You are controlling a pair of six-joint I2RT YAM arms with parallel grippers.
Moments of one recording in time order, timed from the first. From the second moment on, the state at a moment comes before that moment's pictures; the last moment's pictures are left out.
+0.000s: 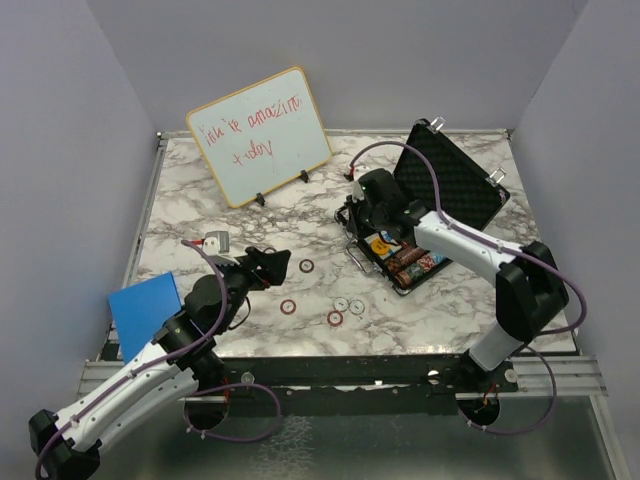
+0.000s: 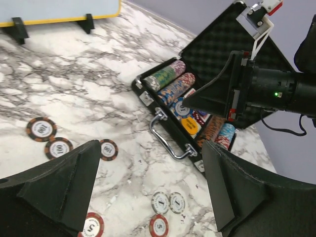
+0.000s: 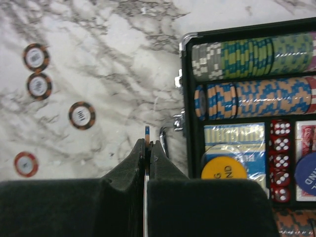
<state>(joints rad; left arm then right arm) -0.79 0.44 0.34 0.02 -0.37 -0.67 0.66 1.59 1.17 -0.31 -0.05 0.18</state>
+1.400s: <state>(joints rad) -0.79 0.53 0.33 -0.02 -0.46 -0.63 0.58 1.82 1.31 -0.26 0.07 0.00</state>
